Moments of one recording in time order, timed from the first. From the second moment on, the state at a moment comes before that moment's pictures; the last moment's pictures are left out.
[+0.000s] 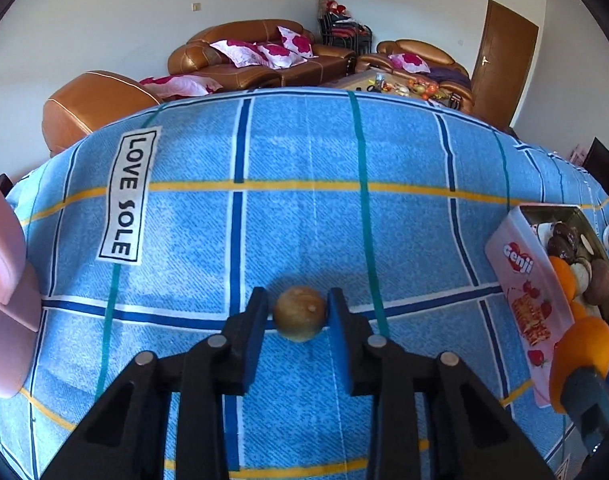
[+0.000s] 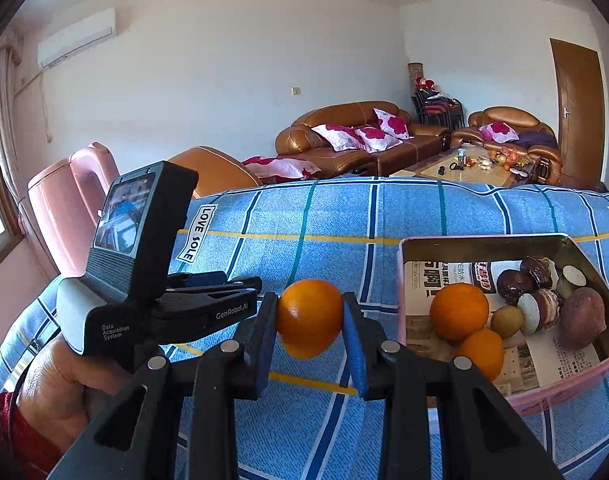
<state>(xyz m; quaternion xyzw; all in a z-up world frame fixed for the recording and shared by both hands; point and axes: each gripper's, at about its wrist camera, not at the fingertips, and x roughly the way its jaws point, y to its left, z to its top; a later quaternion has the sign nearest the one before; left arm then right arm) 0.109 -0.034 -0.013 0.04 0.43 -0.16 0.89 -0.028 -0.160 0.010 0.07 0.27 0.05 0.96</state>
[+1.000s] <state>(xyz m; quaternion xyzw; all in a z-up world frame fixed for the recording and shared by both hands) 0.028 -0.013 0.023 0.06 0.25 -0.01 0.97 -0.042 -0.150 0.020 0.01 0.21 0.01 0.98</state>
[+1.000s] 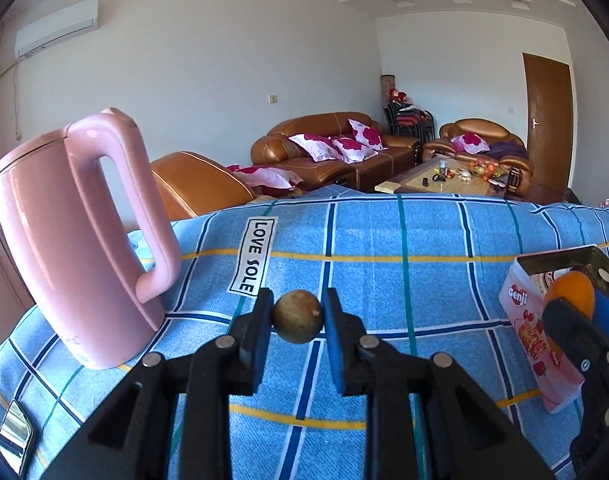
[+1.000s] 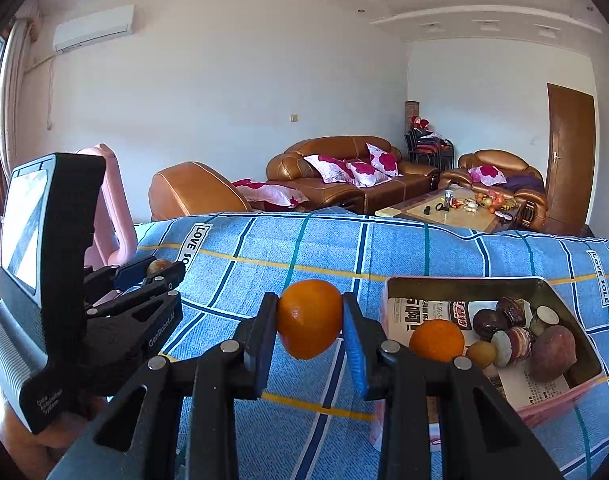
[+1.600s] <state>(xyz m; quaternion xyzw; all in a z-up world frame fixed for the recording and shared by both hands) -0.006 -0.017 0.024 0.04 0.23 0.00 0.97 -0.064 -0.149 0.022 0.00 0.20 0.00 0.98</state>
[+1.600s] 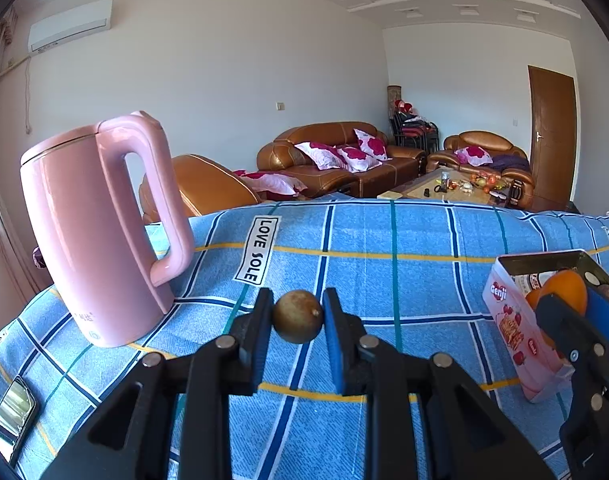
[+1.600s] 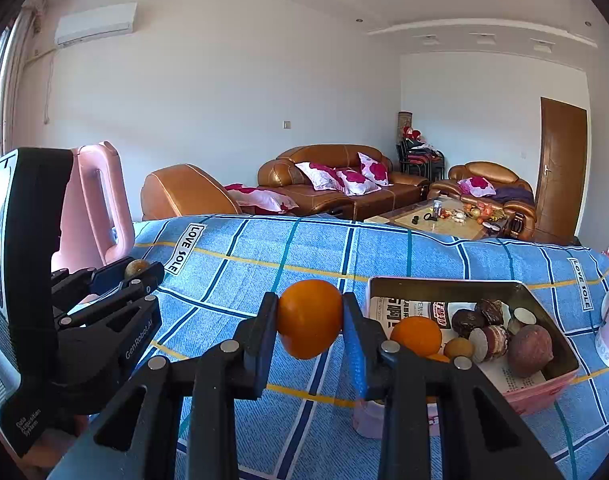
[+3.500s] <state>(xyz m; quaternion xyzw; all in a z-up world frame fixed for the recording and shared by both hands) -0.046 -0.108 0.026 0.03 0.24 -0.08 0.97 -0.111 -0.240 0.031 -0.03 0.18 -0.08 0.98</state>
